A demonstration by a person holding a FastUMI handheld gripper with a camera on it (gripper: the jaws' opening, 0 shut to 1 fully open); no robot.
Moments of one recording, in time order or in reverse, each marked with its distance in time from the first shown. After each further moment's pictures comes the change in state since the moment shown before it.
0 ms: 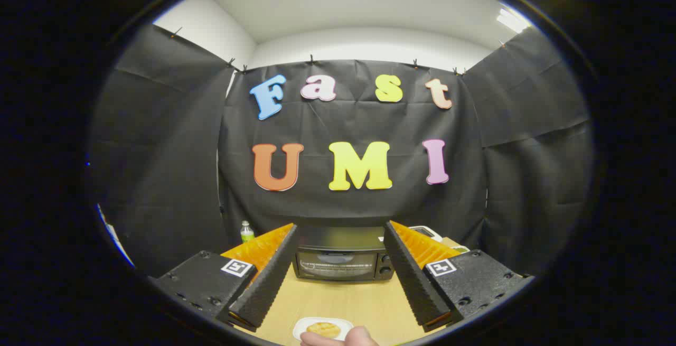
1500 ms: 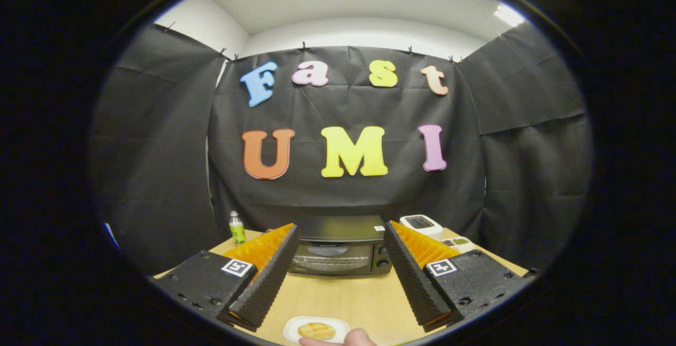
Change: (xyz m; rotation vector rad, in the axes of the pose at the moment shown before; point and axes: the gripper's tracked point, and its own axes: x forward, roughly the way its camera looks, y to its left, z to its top) arm 0.049 -0.027 -0.051 0.008 0.055 -0.045
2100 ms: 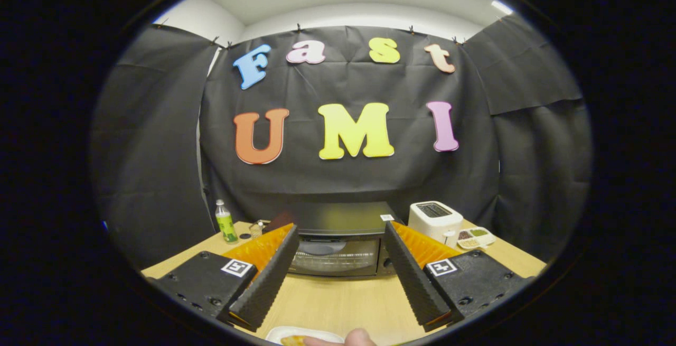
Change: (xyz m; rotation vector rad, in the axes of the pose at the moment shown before) arm 0.107 -0.008 -0.076 0.014 0.085 0.044
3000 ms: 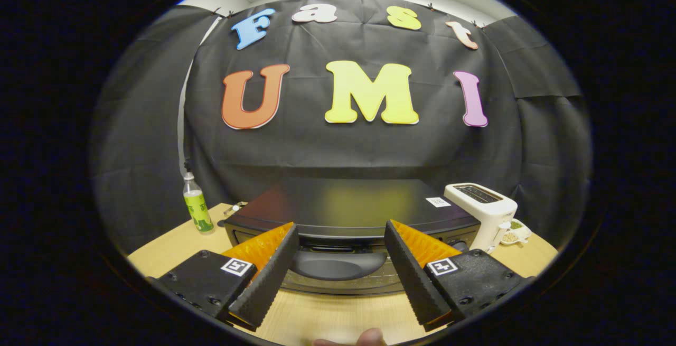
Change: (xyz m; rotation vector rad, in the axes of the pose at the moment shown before) arm 0.164 0.033 -0.071 -0.044 0.113 -0.020
